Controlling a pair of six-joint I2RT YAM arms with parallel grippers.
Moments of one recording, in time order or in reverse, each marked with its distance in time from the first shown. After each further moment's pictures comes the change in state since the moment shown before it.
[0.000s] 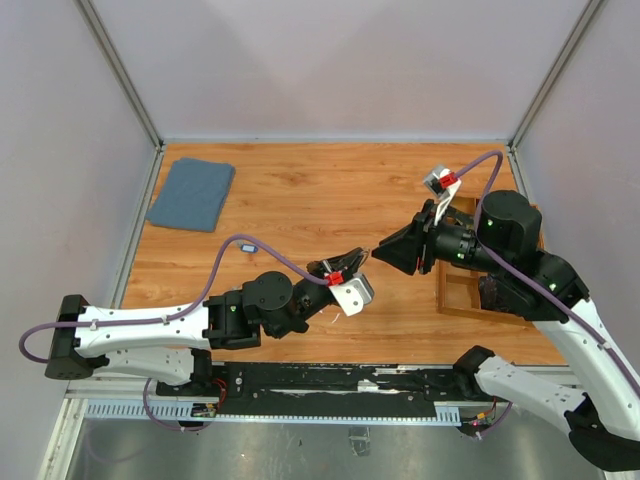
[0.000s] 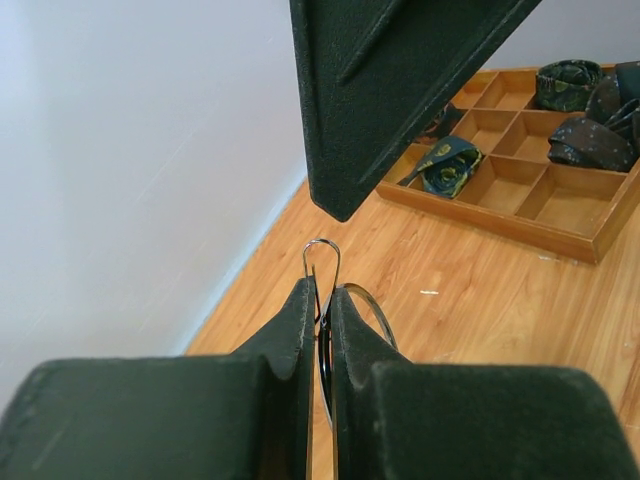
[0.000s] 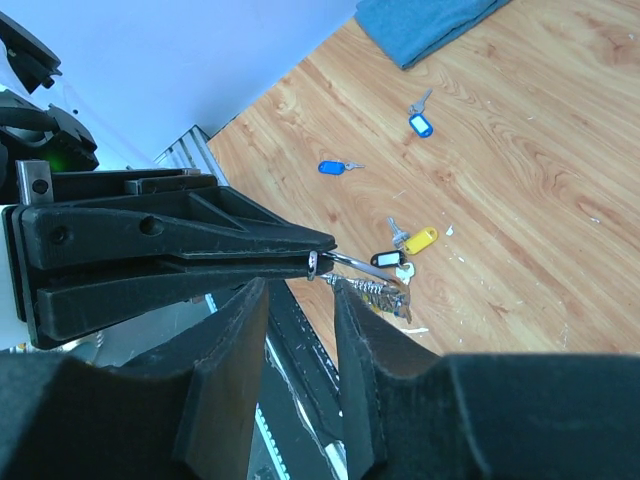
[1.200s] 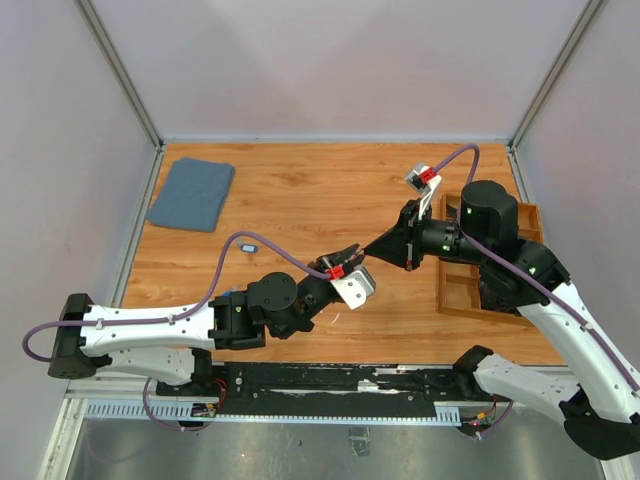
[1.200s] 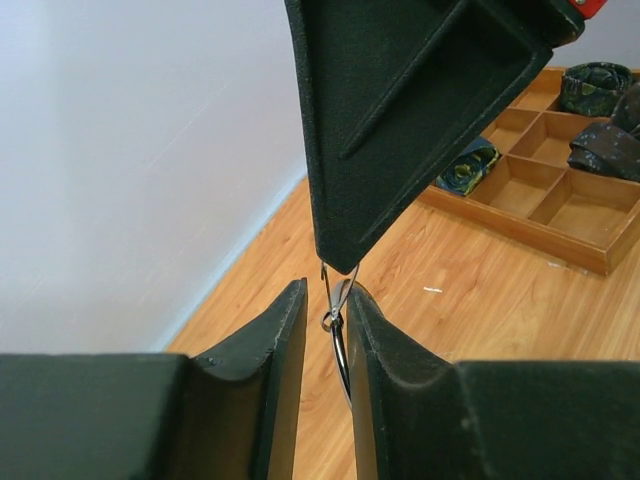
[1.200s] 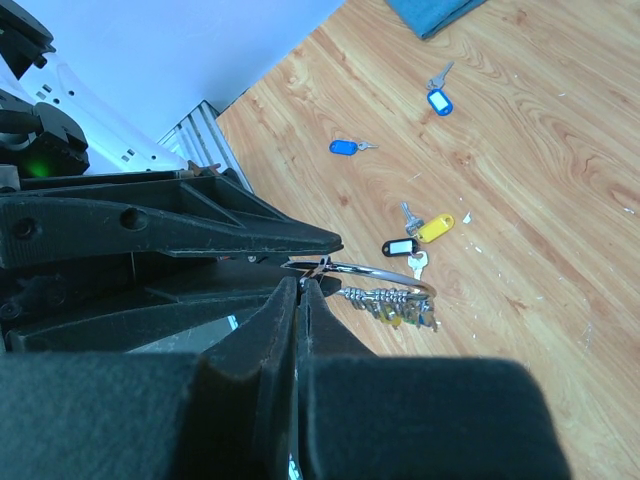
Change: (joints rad) left arm 0.000 0.024 0.000 0.029 -0.073 -0.042; right arm 0.000 0.068 -0.003 0.014 -0.061 -0.004
